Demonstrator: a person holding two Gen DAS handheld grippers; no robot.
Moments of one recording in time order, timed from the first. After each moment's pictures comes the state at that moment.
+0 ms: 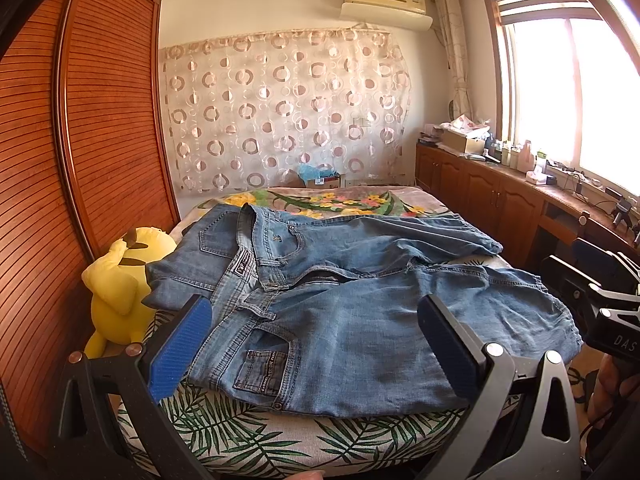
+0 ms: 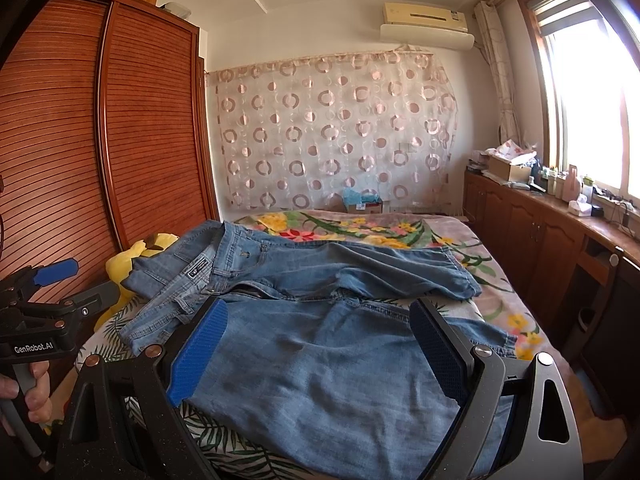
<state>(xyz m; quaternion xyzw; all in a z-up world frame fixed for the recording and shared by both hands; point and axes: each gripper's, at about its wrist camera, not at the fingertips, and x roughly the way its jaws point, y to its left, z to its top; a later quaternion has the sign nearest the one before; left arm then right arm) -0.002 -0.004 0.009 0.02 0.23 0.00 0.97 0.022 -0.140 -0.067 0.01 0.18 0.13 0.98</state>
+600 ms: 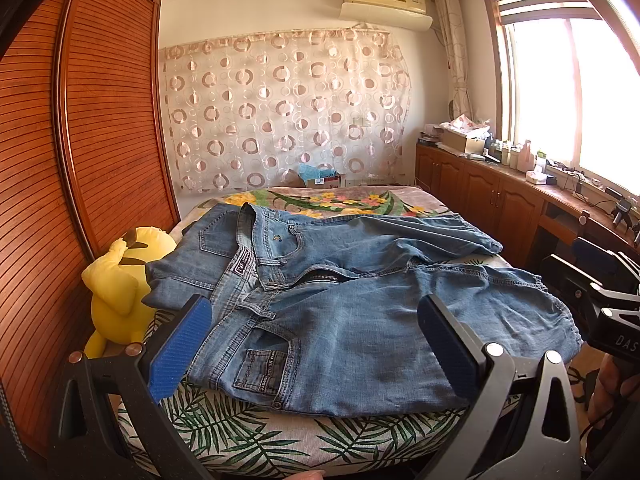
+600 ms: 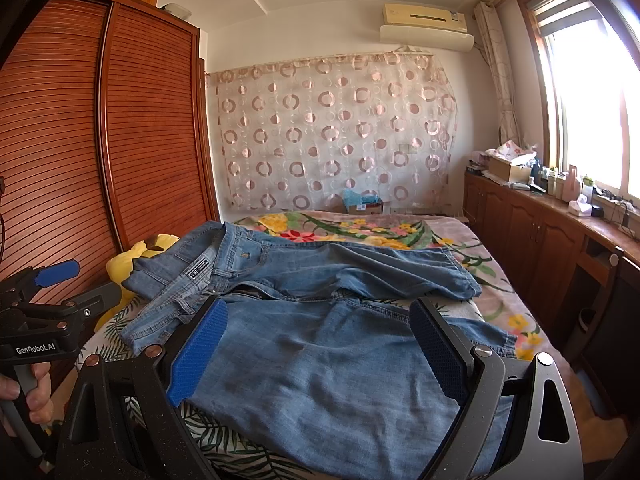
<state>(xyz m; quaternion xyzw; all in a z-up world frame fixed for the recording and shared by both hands) -0.003 -0.004 0.008 0.02 0.23 0.00 0.97 0.023 -0.140 -0.067 0.01 0.18 0.13 0.98</state>
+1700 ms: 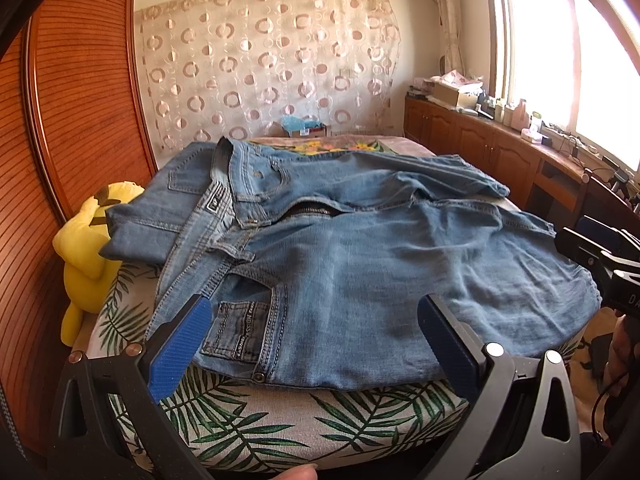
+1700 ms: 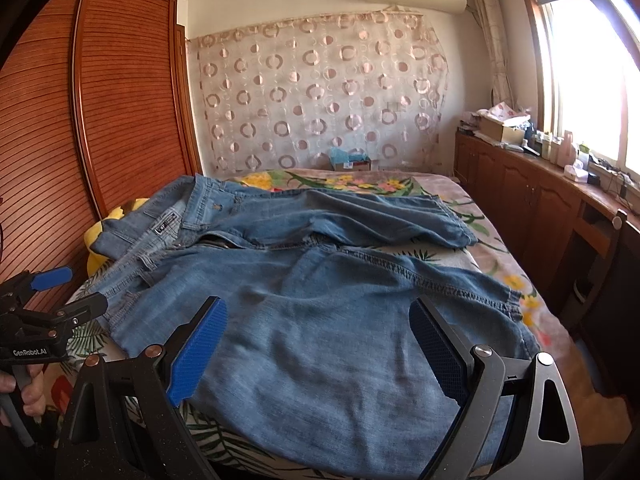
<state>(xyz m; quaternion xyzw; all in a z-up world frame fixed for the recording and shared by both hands) 0.033 -0.007 -0.047 0.02 0.31 -0.03 0.95 0.046 -0.153 -0.094 0.01 0.25 0.11 0.96</state>
